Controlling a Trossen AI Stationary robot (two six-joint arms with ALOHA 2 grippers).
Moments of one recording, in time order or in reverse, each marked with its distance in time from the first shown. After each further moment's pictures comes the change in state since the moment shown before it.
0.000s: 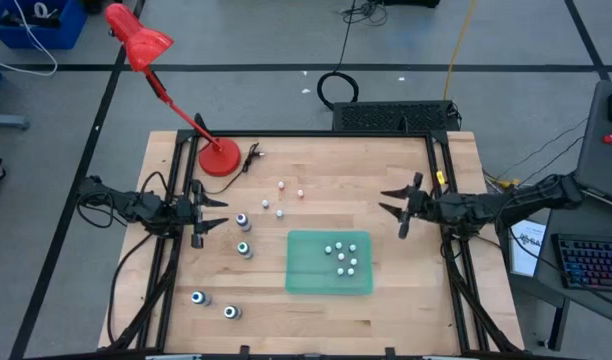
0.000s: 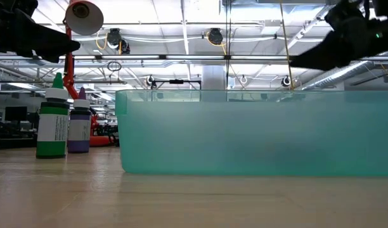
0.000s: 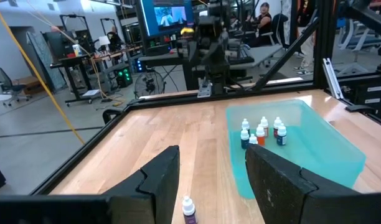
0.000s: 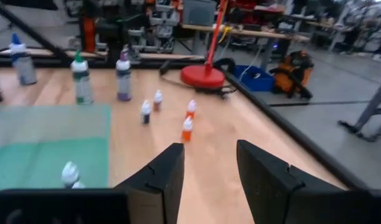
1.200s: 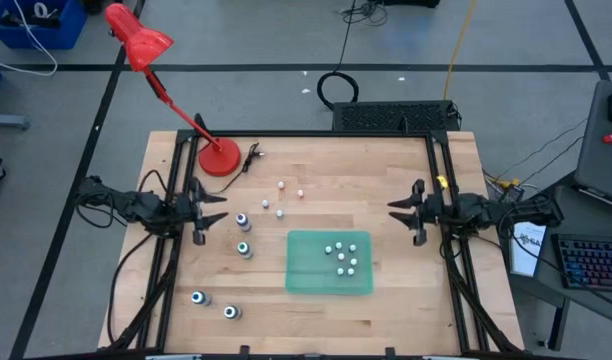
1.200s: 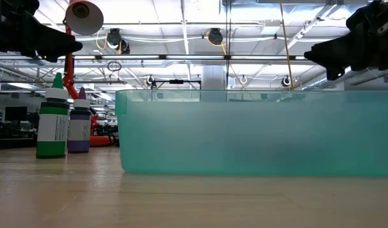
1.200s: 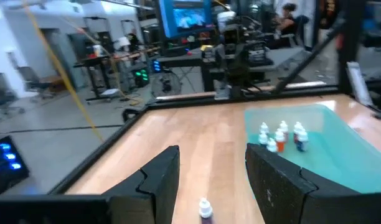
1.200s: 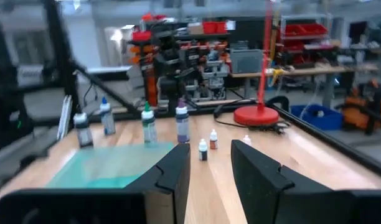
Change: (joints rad) left arm 0.000 0.000 0.000 0.025 -0.091 0.006; right arm -0.074 -0.456 -0.182 -0.063 -0.288 0.064
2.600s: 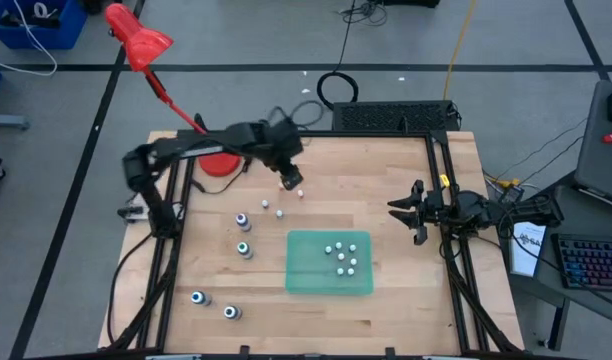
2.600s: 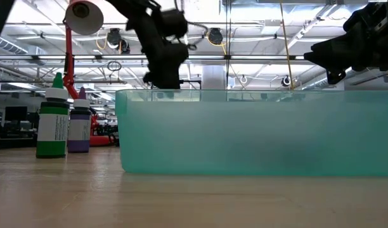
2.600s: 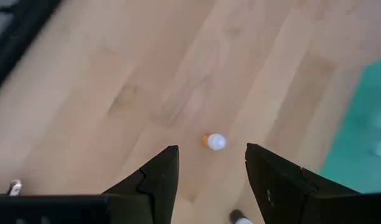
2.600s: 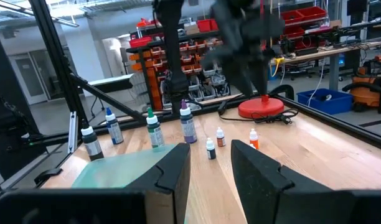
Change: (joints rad) left arm 0.771 1.755 1.330 -0.657 0.642 -0.274; right arm 0.000 0.003 0.000 0.008 0.001 0.121
